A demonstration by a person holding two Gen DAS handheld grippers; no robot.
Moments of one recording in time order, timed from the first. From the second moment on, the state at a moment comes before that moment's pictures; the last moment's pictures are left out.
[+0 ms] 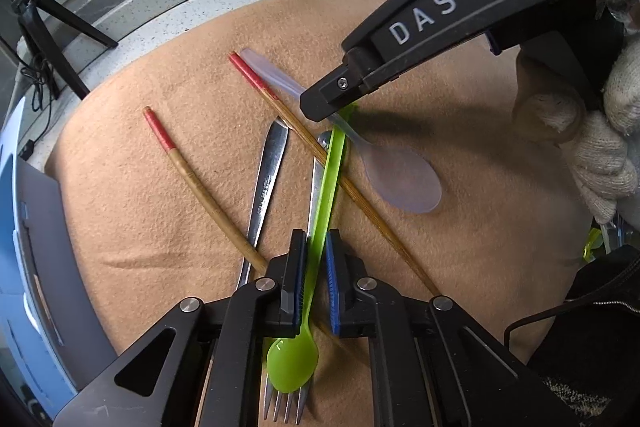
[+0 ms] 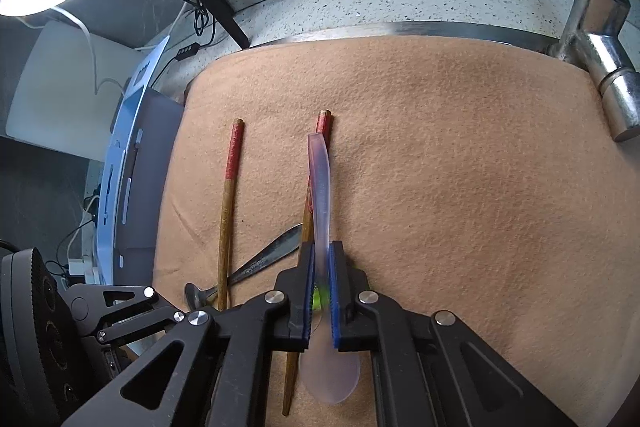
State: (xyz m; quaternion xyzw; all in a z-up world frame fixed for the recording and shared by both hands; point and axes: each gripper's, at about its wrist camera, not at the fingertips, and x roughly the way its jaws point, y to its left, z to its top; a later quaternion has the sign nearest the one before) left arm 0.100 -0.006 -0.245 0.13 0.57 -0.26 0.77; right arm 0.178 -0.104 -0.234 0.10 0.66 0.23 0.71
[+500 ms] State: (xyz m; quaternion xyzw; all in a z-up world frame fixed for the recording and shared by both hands) left arm 0.099 0.015 -0.238 0.07 0.57 -0.25 0.78; right arm 0.185 -0.132 -0.227 0.15 0.64 0.22 0.72
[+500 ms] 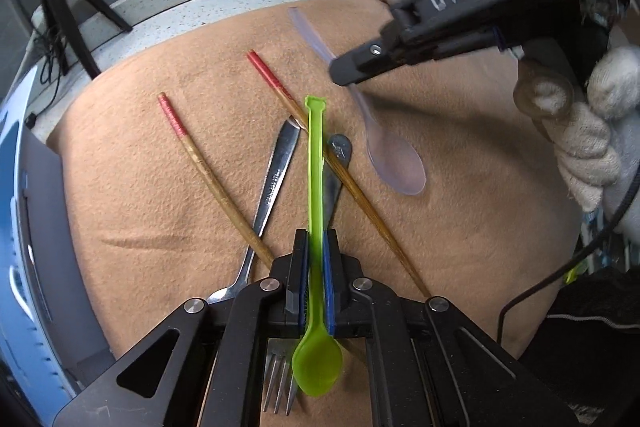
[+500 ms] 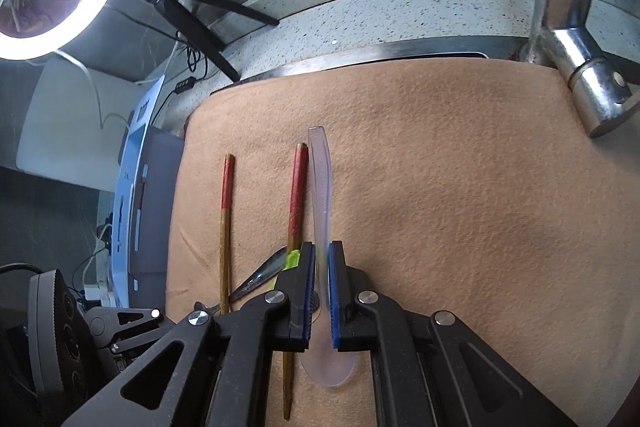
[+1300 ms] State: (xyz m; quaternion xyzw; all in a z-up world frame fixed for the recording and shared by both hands) left arm 0.082 0.054 -0.214 0.01 0.54 -0.21 0.82; right arm 0.176 -0.134 -0.202 0.16 0.61 0.24 0.74
